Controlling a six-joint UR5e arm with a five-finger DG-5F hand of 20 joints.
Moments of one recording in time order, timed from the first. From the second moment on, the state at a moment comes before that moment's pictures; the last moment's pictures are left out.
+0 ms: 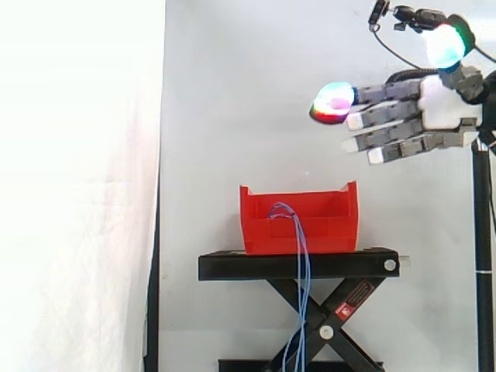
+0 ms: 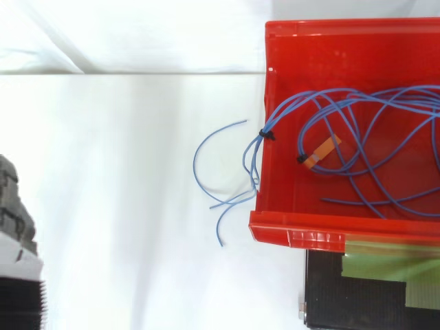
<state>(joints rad) 0.08 -1.74 -1.60 -2.94 -1.47 -0.12</state>
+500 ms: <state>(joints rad) 0.10 -1.82 -1.60 -2.82 -1.37 -0.32</state>
